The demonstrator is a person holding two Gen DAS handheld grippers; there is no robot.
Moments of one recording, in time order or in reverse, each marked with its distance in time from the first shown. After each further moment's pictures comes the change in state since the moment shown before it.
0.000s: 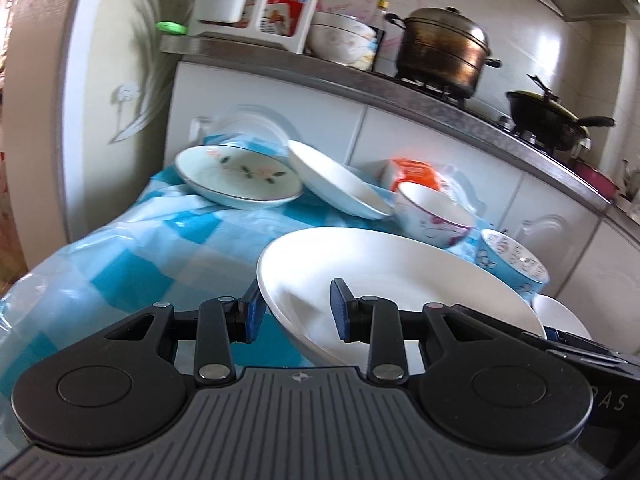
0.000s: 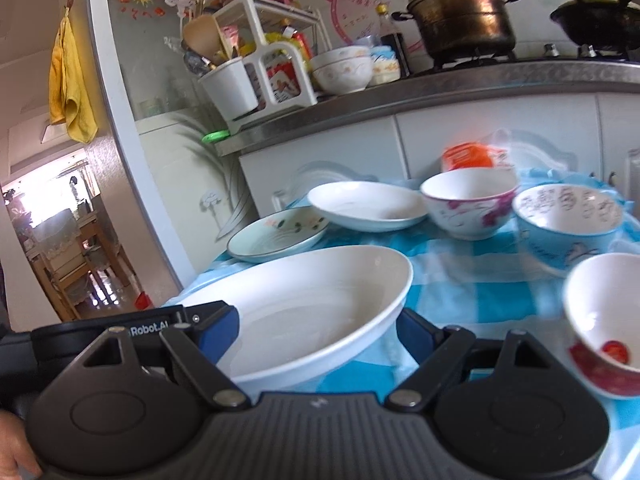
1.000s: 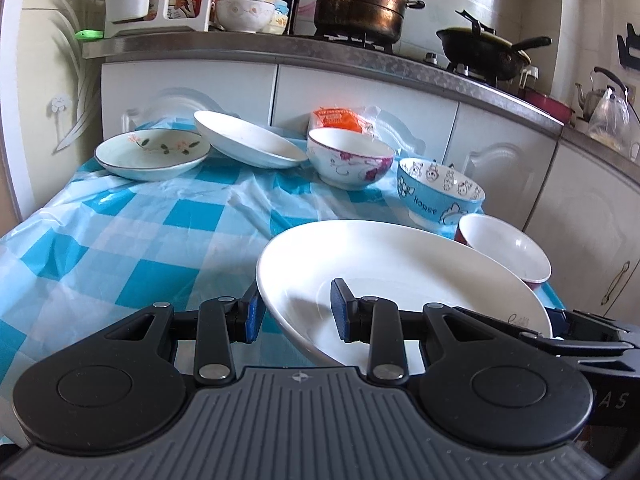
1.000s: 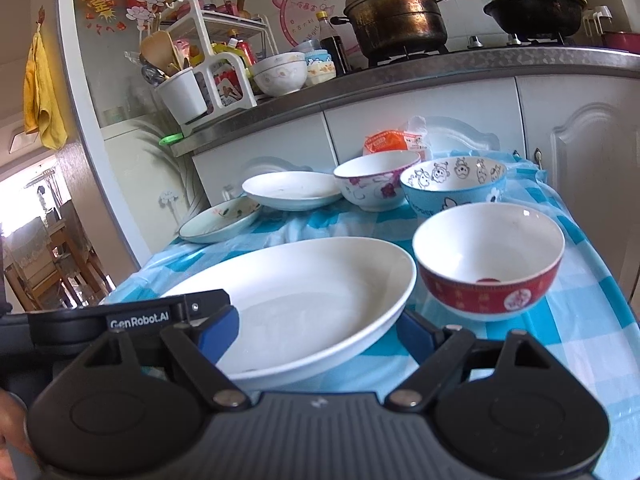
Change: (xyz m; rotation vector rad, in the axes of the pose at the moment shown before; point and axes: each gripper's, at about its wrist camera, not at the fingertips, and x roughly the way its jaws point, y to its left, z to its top) left arm -0.008 -0.060 -0.038 0.188 0.077 -0.081; right arm -0.065 -0.048 -0.035 0.050 0.011 -0.100
